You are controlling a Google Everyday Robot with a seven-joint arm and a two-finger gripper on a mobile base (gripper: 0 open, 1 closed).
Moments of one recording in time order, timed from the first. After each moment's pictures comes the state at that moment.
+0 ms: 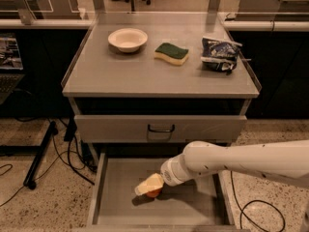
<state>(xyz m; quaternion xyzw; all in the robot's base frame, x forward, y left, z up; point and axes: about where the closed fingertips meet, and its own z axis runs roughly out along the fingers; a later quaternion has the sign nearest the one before) 0.487 -0.013 0.507 -0.30 0.91 0.24 0.18</state>
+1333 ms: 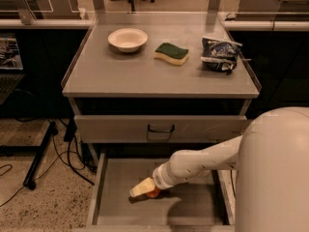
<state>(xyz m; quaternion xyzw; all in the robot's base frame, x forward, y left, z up) 0.508 0.008 0.428 -0.27 0.92 0.22 0.17</state>
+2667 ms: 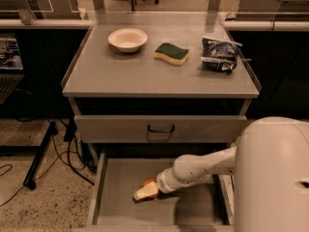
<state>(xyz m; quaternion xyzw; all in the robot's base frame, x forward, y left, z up) 0.514 -0.003 0.371 -0.25 0.93 0.24 0.14</state>
